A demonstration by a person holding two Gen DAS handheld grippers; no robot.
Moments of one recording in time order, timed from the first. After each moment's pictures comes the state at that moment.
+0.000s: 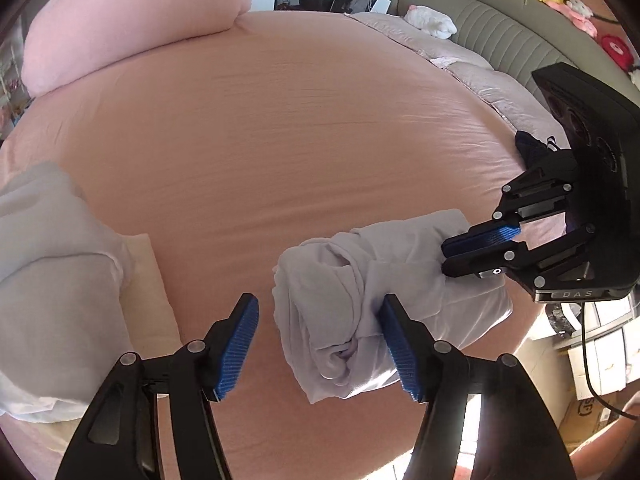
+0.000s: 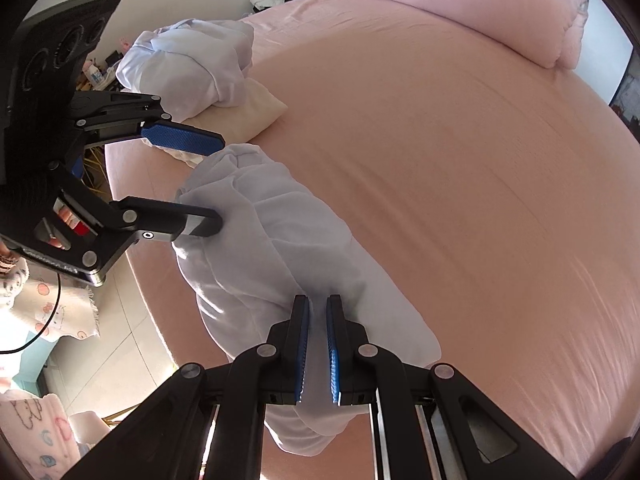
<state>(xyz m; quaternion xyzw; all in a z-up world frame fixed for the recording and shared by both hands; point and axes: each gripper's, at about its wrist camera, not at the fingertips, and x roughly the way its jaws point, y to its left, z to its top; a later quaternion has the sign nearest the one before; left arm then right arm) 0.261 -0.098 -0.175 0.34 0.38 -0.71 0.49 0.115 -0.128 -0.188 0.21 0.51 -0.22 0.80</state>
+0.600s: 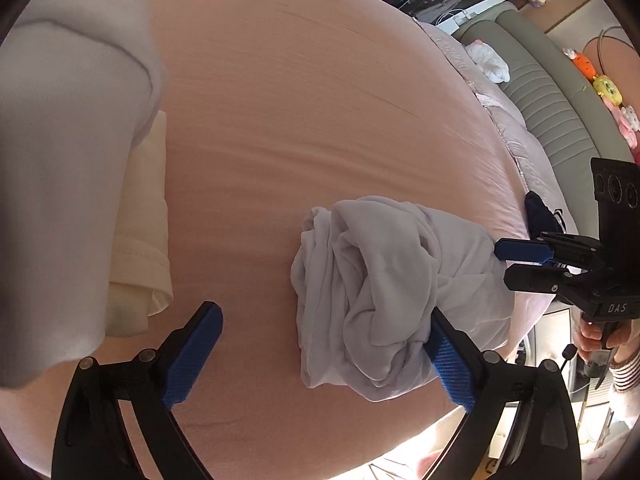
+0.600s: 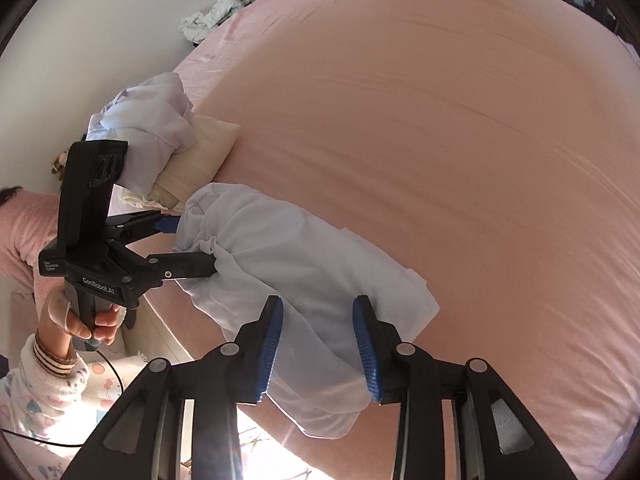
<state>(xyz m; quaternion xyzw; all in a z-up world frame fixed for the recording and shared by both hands) 0.287 -0.086 -0.207 0.27 0.50 -0.66 0.49 0.082 -0.153 -0.191 0.39 0.45 -0.27 0.76</state>
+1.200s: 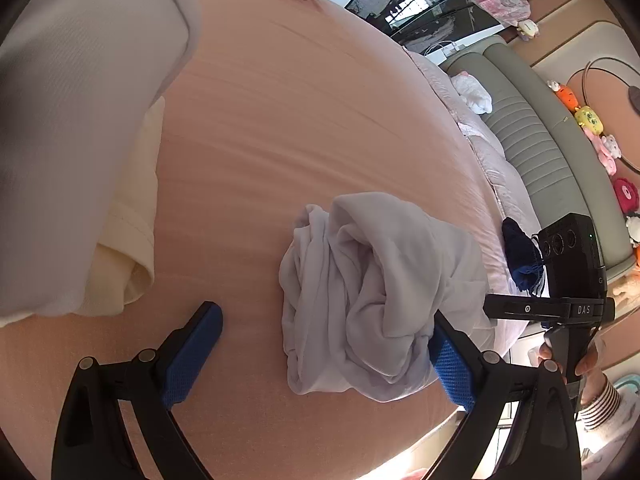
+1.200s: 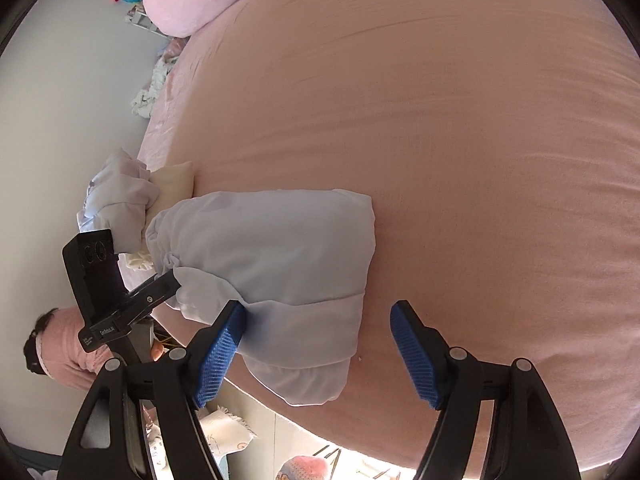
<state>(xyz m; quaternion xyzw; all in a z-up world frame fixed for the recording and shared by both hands) 0.299 -0.074 -0.225 0.18 0.53 -0.67 0.48 0.028 -0.148 -0.246 0.57 0.34 -0.29 0.69</state>
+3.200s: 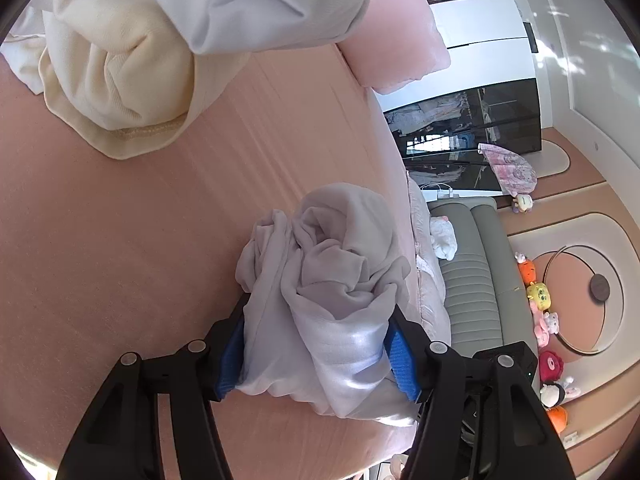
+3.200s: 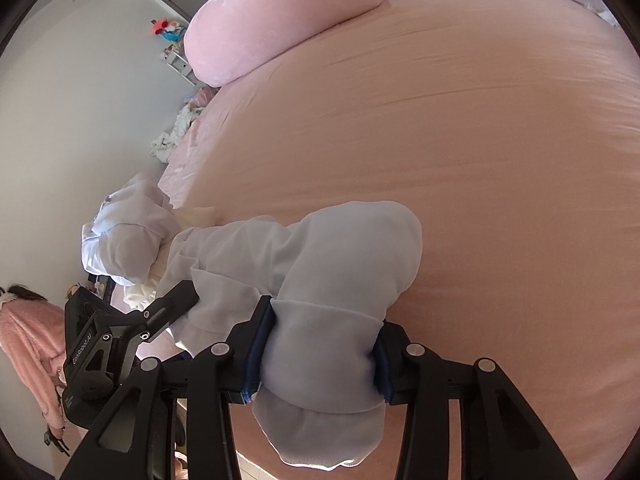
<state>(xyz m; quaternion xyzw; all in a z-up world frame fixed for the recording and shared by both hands) 0.297 -0.037 -0.254 -0.13 0.62 -0.59 0.49 0.046 -0.118 -0.224 0.47 0.25 -0.36 0.77</state>
